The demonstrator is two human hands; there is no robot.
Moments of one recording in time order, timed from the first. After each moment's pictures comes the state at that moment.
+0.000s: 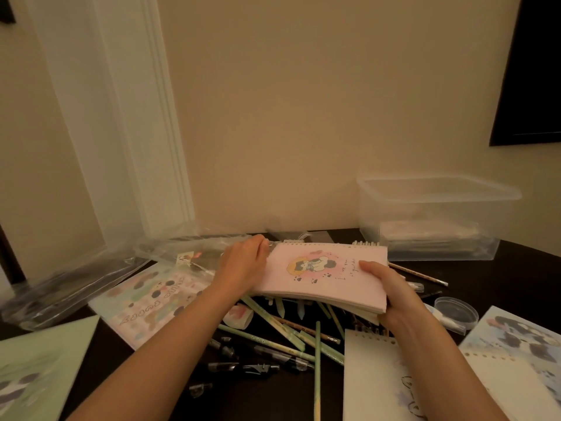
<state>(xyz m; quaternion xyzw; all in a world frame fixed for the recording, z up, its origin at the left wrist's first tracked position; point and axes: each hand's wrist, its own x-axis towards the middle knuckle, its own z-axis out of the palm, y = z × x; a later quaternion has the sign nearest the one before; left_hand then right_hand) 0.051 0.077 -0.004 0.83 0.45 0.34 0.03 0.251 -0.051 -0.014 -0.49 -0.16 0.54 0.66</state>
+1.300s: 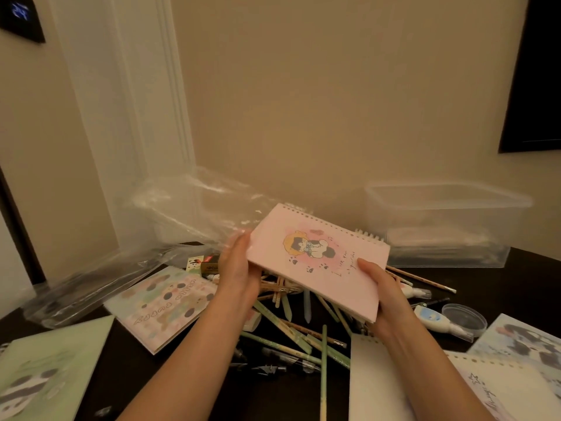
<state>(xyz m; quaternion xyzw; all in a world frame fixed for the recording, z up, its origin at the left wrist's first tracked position) 0.057 0.048 0.016 0.28 0.27 0.63 0.67 0.224 -0.056 -0.011 -0.38 -0.21 0.55 0.71</state>
